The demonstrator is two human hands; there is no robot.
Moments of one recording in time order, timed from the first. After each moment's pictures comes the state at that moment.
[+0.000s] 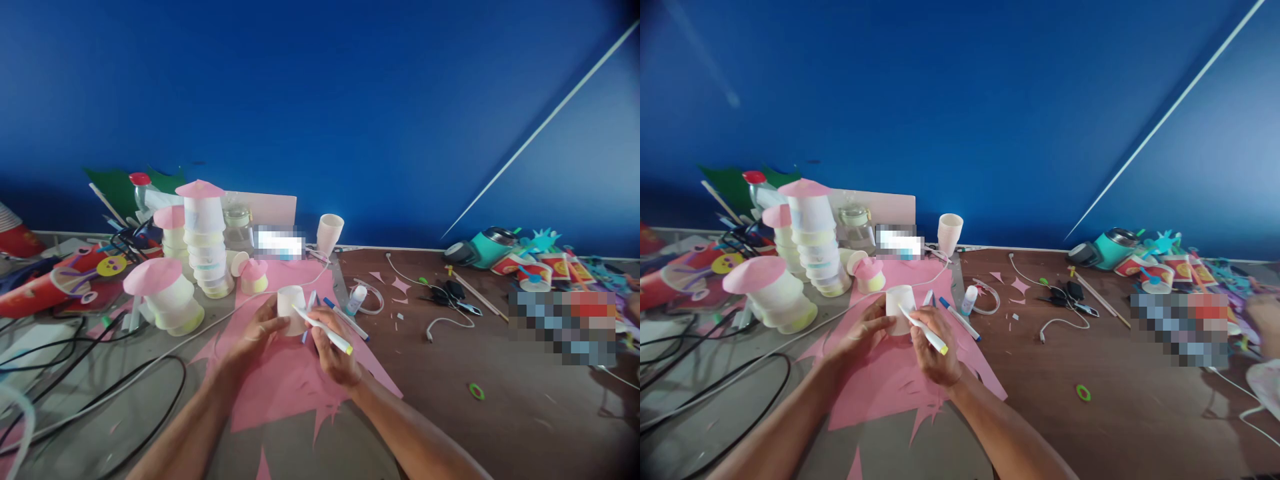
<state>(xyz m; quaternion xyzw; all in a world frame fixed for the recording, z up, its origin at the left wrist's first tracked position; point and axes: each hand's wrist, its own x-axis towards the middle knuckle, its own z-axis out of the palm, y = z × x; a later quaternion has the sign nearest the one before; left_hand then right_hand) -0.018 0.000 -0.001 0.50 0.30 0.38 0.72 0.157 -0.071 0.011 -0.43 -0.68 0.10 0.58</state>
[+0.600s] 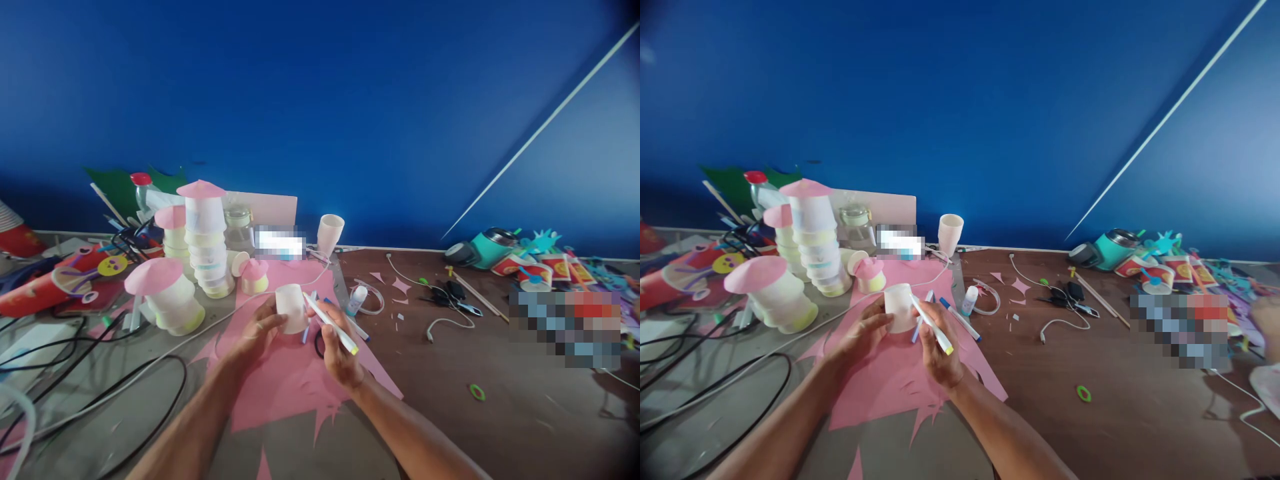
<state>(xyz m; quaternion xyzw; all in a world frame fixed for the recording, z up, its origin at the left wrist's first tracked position) -0.012 0.001 0.002 0.43 0.27 0.42 0.76 0.156 -0.072 0.012 -0.45 -0.64 0.12 0.61</state>
